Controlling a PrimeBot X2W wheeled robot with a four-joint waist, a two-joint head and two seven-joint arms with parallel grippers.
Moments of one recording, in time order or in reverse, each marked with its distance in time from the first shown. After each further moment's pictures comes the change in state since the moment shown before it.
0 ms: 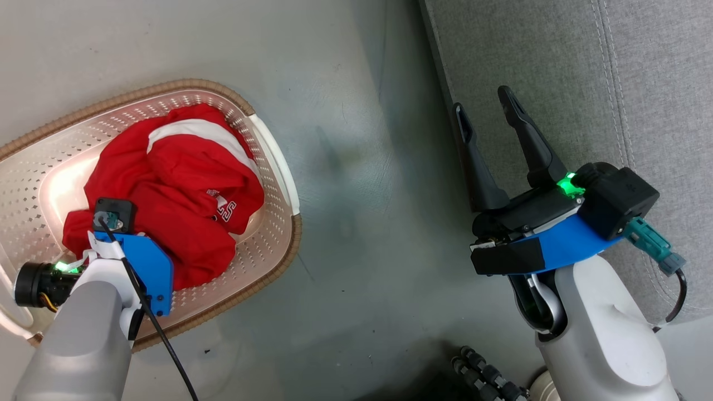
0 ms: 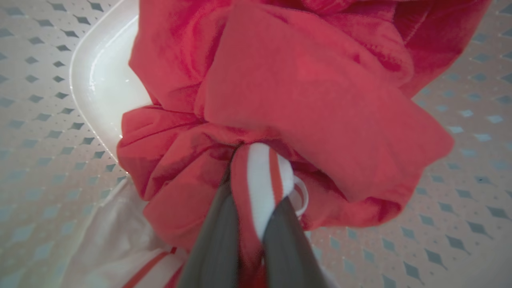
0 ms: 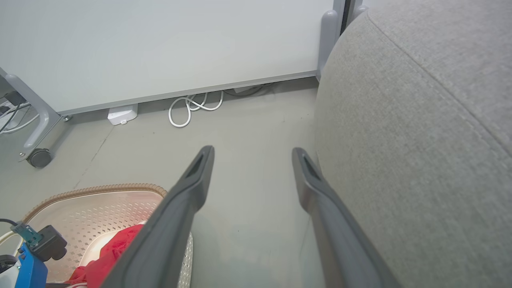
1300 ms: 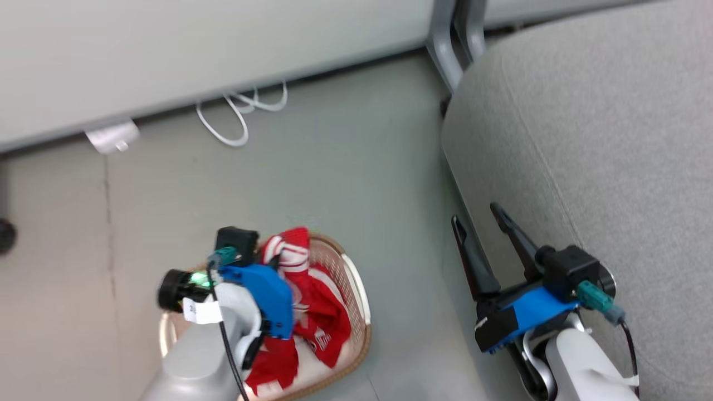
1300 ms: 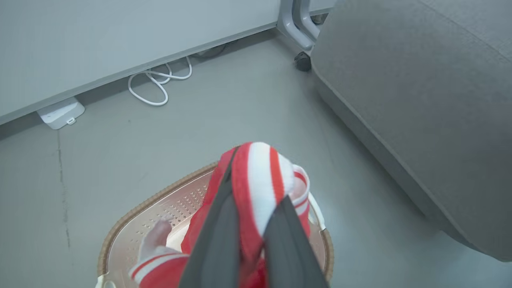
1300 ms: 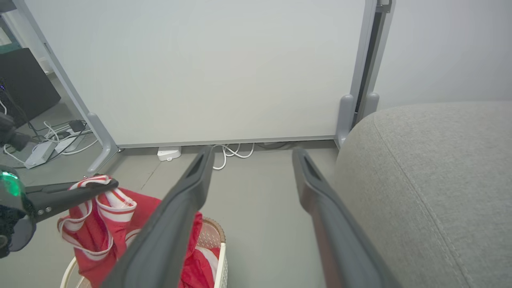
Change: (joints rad) left arm 0.063 -0.224 -0.168 -0.015 -0.145 -0.061 -0.295; right arm 0.172 0.001 -0.030 0.210 -0.115 0.000 0.022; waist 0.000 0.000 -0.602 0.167
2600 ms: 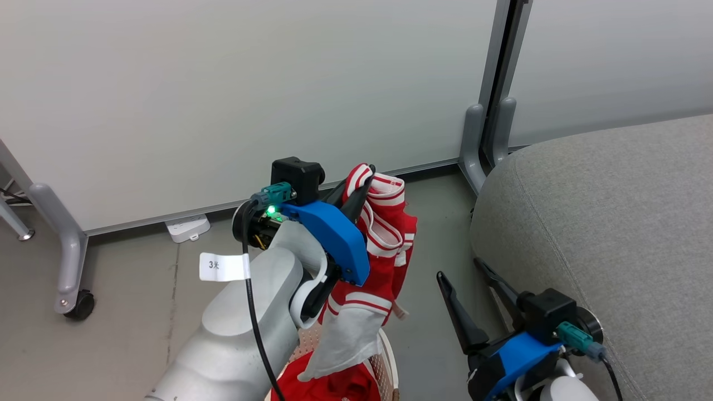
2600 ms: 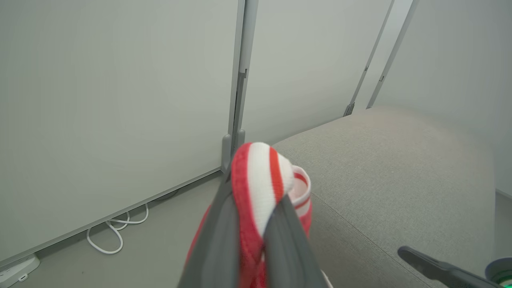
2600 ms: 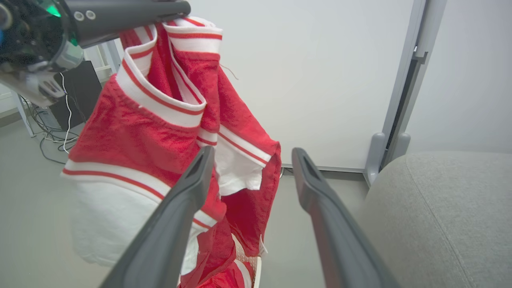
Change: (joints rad) left arm -0.117 -0.027 -0.256 -0.320 -0.377 0.034 0.051; right arm 0.157 0.000 0.039 -0.086 -0.009 0.000 0.108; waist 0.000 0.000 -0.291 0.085
